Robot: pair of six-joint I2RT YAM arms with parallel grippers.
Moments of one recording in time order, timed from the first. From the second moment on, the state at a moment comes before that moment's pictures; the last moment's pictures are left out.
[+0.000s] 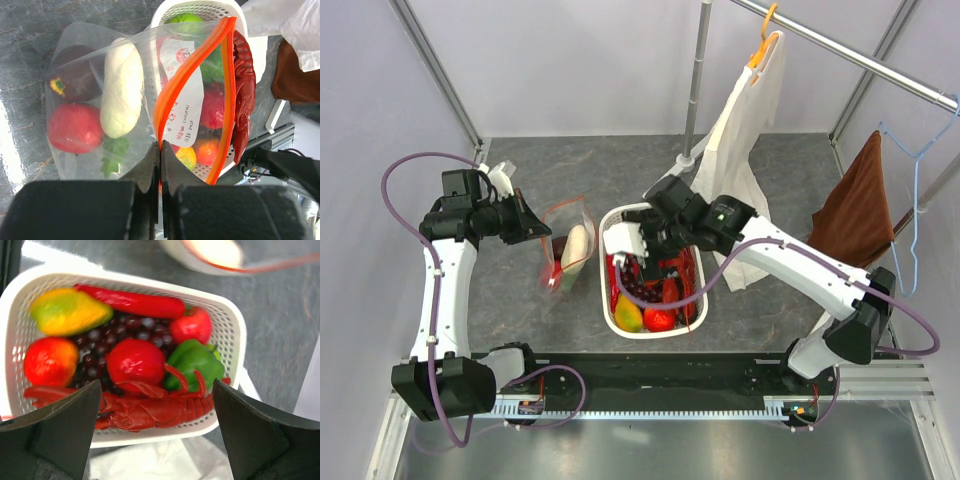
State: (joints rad) left arm 0.14 1.15 1.22 -0.97 0.61 -0.19; right arm 0.92 1.54 1.58 -0.87 -0.29 -0.86
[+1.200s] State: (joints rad) left arm 0.14 1.15 1.22 -0.97 0.61 -0.19; right arm 1.12 1.88 1.57 -1.01 0.11 -1.21
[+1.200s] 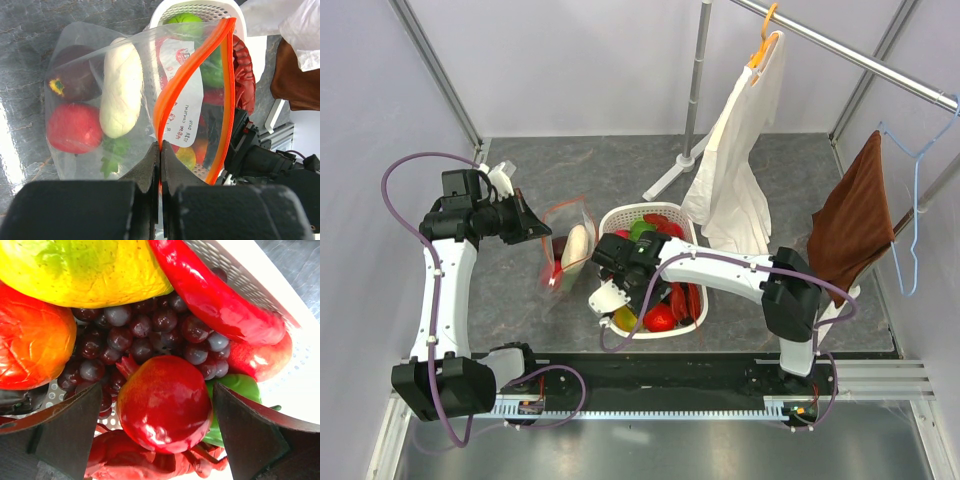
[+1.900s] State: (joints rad) left arm 0.14 1.15 1.22 -0.97 0.61 -0.19; right arm 1.14 1.90 1.66 -1.03 0.07 -1.19
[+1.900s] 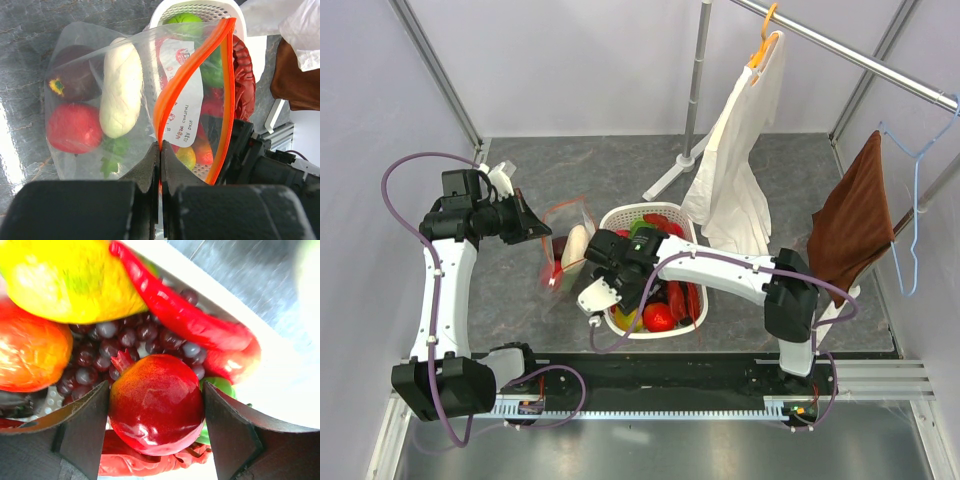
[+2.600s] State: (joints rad) left arm 0.14 1.15 1.22 -0.97 0.61 -0.19; right arm 1.14 1.69 1.90 -0.96 -0.32 -0.76
